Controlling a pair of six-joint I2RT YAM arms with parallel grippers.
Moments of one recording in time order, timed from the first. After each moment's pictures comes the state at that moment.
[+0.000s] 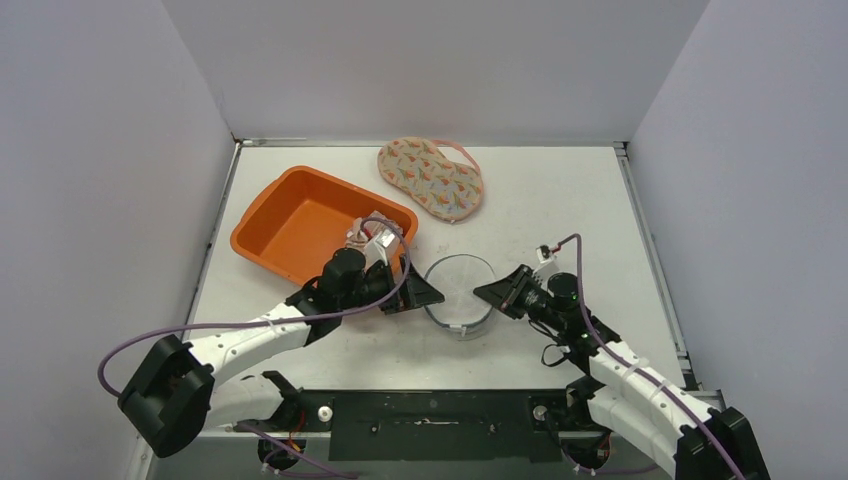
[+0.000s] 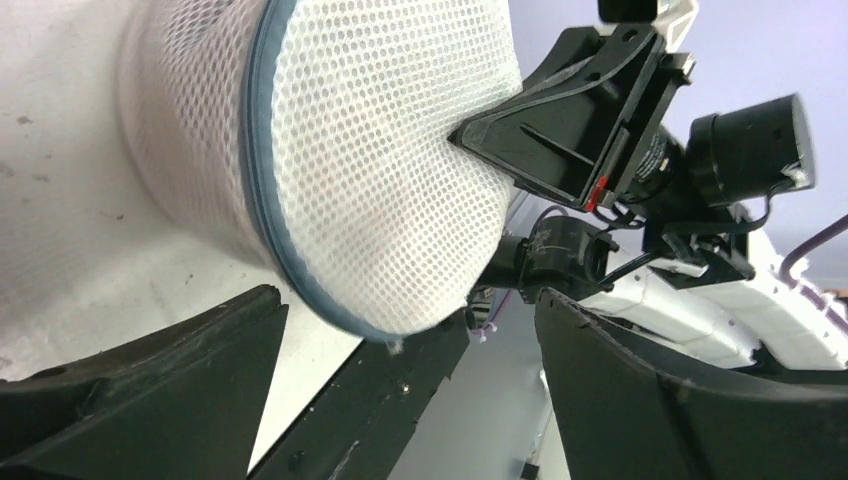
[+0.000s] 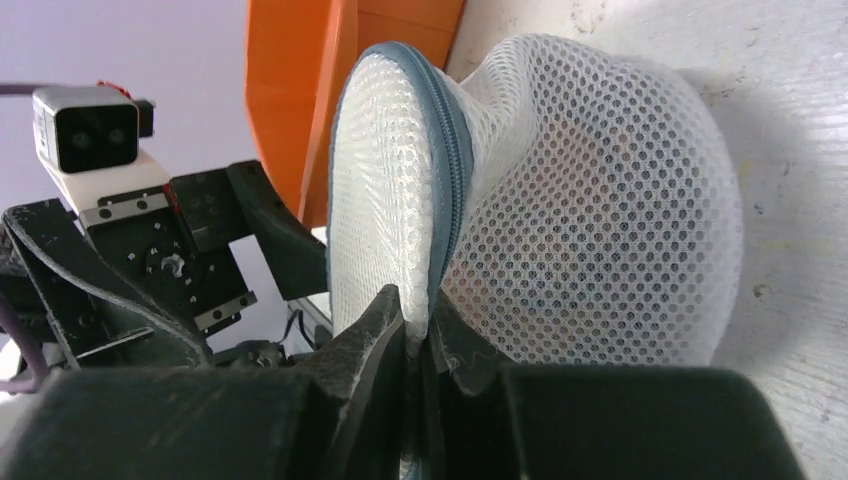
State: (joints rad) left arm -0.72 1.19 0.54 0.25 0.42 -1.01; right arm 0.46 0.83 0.26 0.21 -0.35 1.04
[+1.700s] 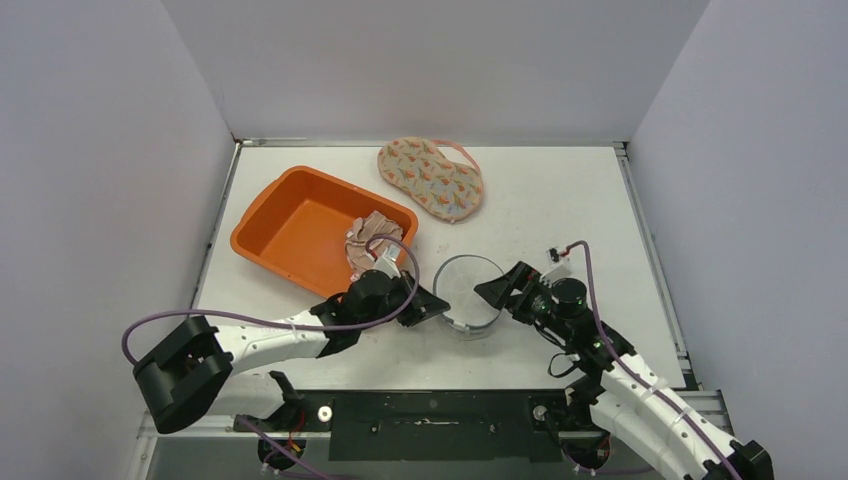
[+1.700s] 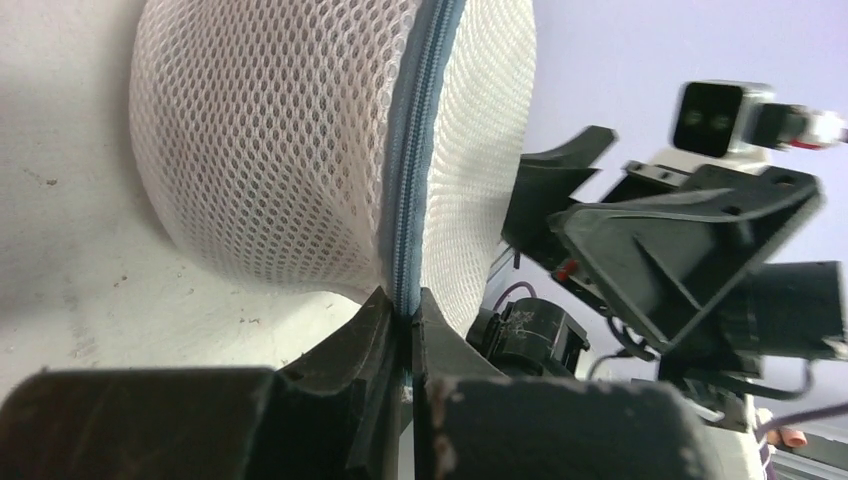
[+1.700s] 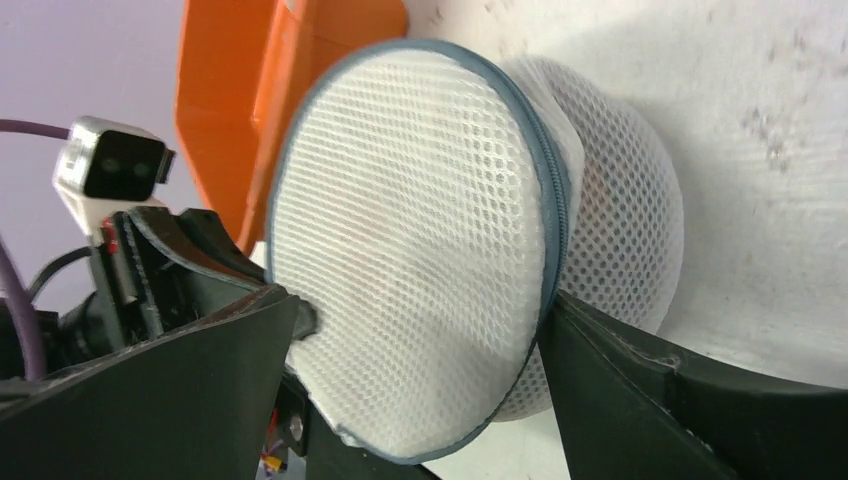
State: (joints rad) left arm -0.93 1.28 0.51 0.37 0.06 -1.32; right arm 0.50 0.64 0.26 -0.02 -0.18 0.99
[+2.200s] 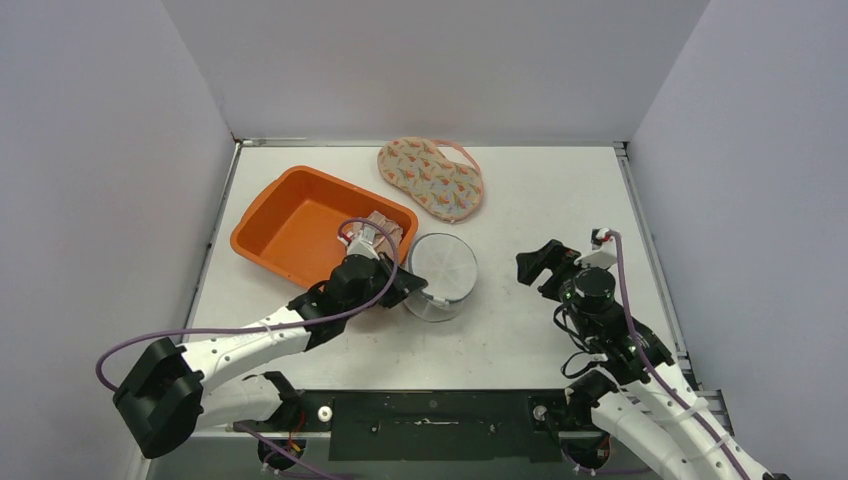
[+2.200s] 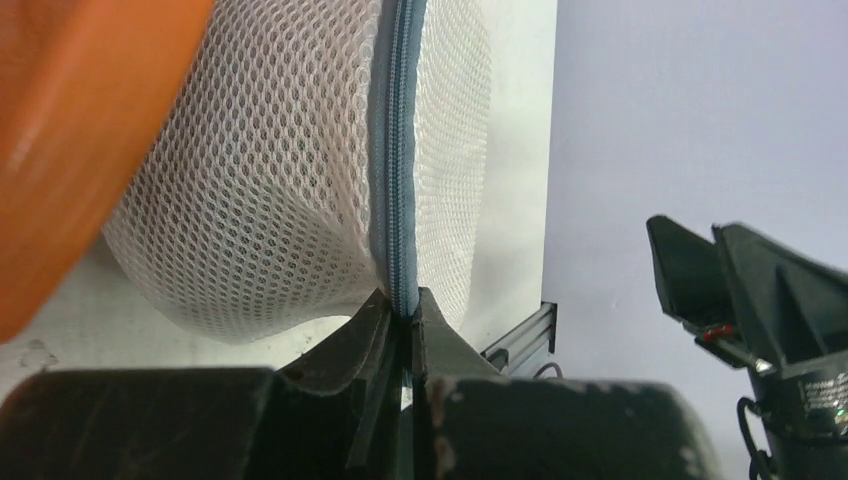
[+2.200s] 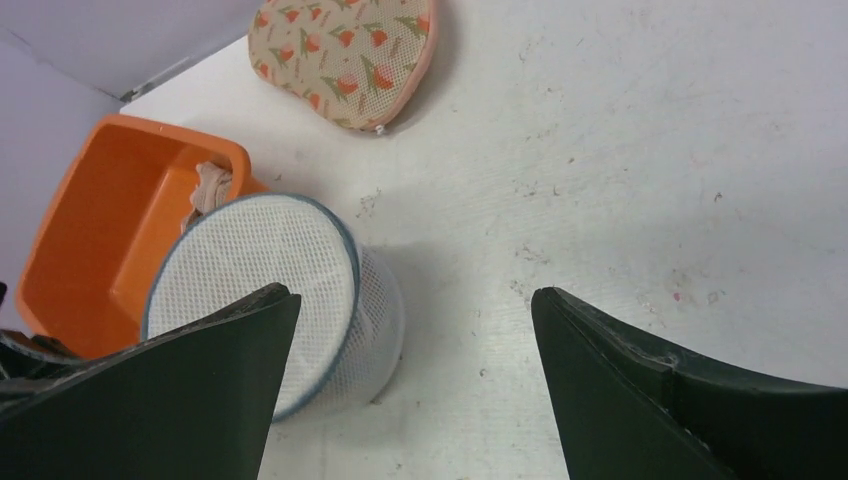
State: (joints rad) left arm -0.84 1.14 0.57 0.15 -0.05 -1.21; right arm 0.55 0.56 0.63 -0.44 0.37 0.71
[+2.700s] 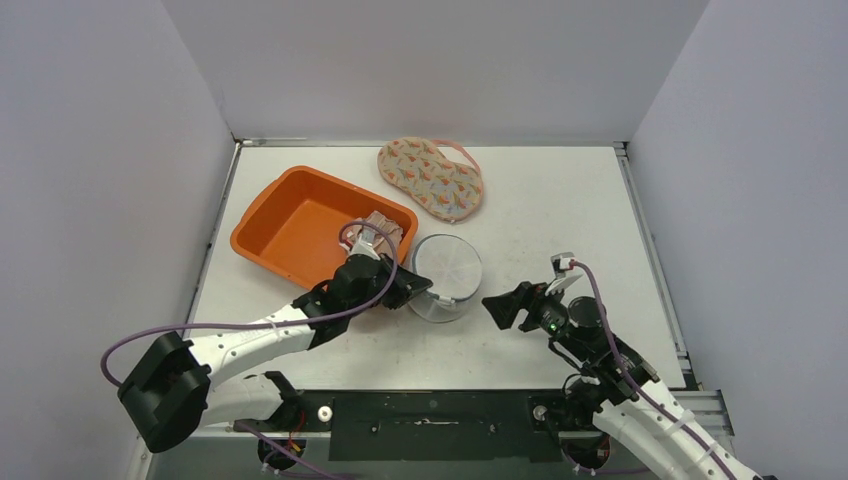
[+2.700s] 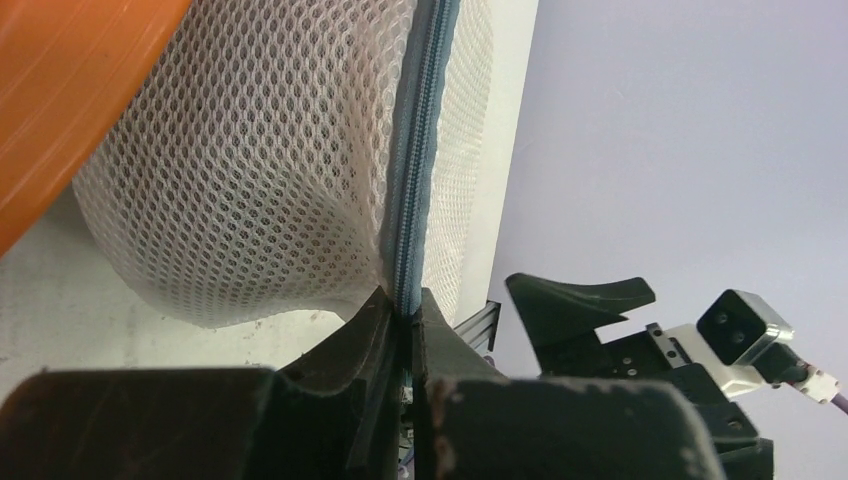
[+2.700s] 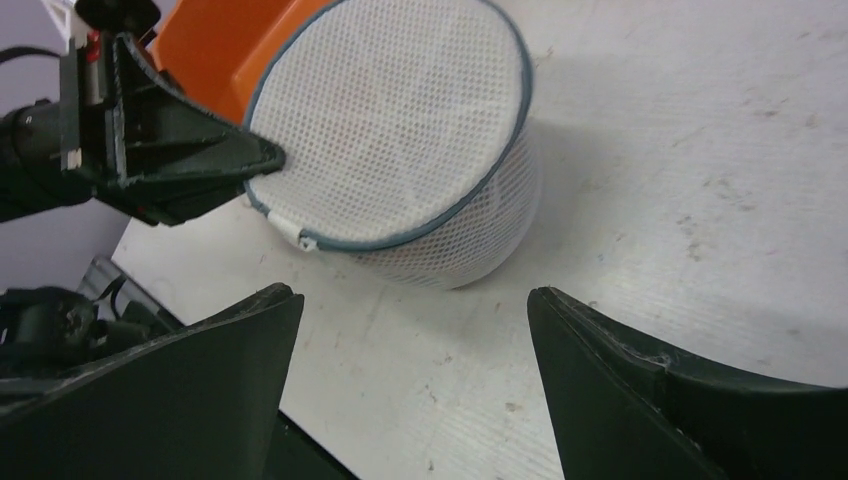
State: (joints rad) left arm -0.82 1.17 0.57 0.18 -0.03 -1.36; right arm 0.60 0.38 0.36 -0.24 -0.04 0.58
